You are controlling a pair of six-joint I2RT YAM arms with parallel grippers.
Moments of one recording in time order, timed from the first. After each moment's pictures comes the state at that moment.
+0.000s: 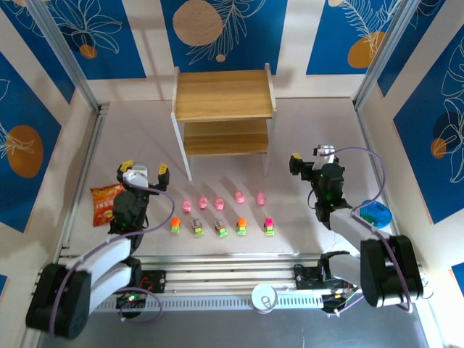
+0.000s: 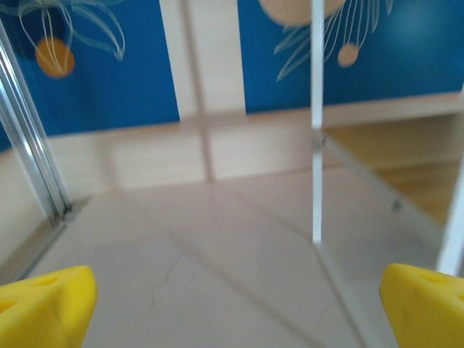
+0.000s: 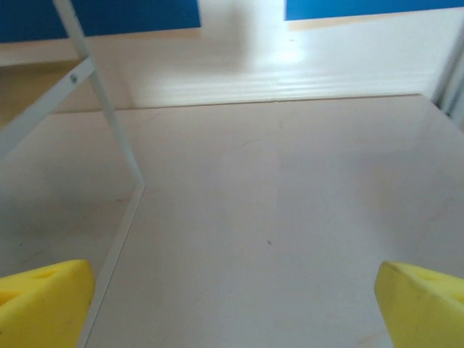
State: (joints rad) left arm -0.27 0.92 0.14 0.84 -0.21 0.09; right arm 0.13 1.12 0.37 0.51 0.11 0.12
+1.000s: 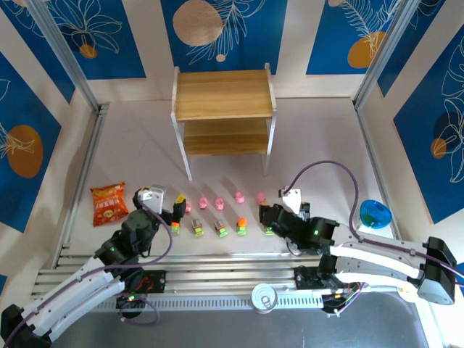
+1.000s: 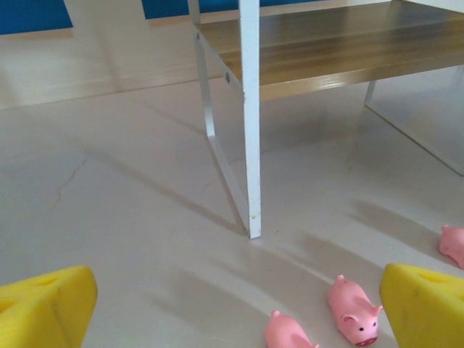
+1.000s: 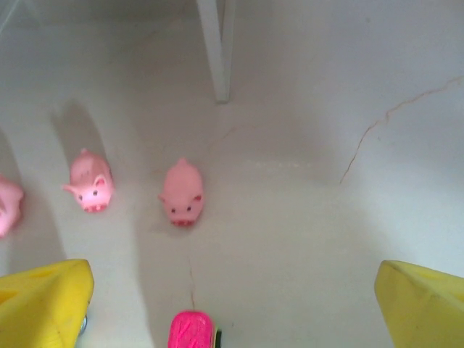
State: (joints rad) left arm -0.76 0.41 0.21 -0.08 -0.50 -0.11; right arm 1.14 0.89 0.54 -0.64 0.76 0.87
